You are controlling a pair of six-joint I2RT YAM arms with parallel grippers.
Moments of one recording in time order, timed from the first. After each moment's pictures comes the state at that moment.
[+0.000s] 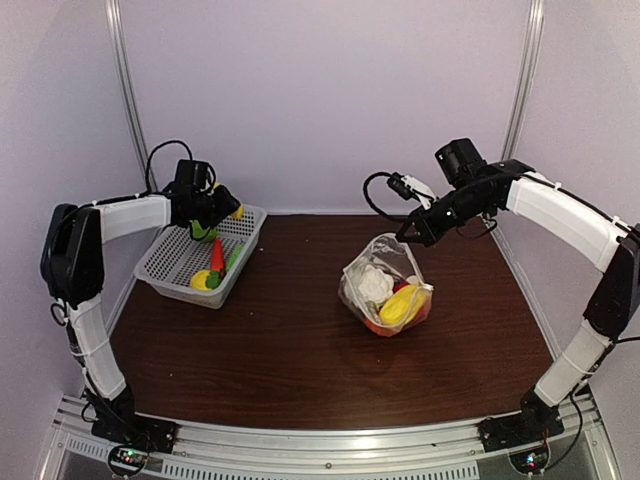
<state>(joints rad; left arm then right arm) -0.27 1.95 1.47 -0.11 0.06 -0.73 0.47 1.61 1.57 -0.86 -0.42 -0.21</state>
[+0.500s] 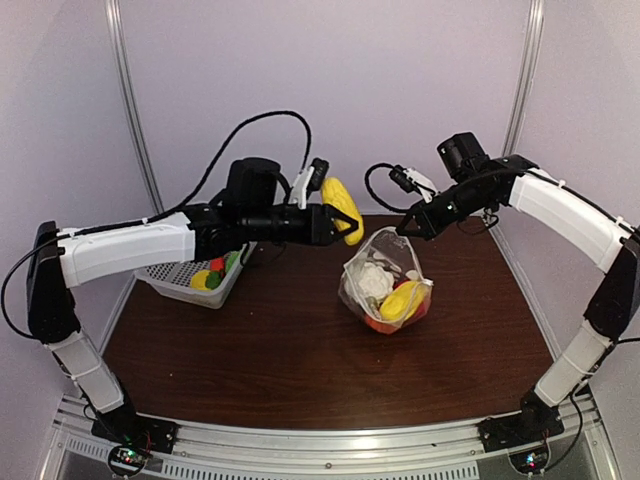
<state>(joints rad) -0.84 1.67 1.39 0.00 0.29 -0.49 0.47 1.61 1.60 -0.87 -0.41 -0.17</state>
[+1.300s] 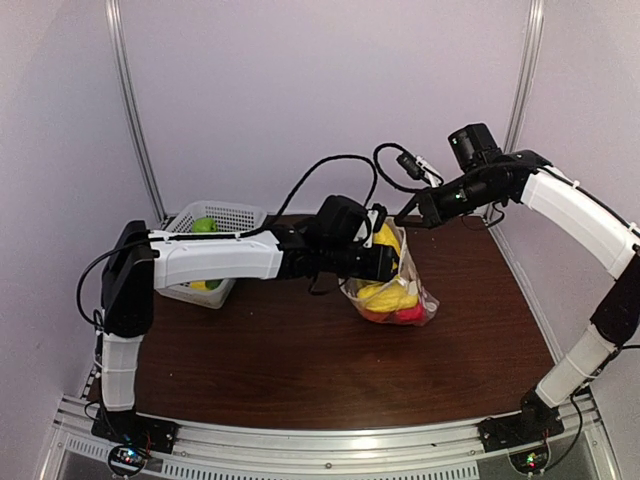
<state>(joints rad) -1.03 2.09 1.74 -0.16 0.06 -0.53 0.46 1.56 1.62 -0.86 -0.57 0.01</state>
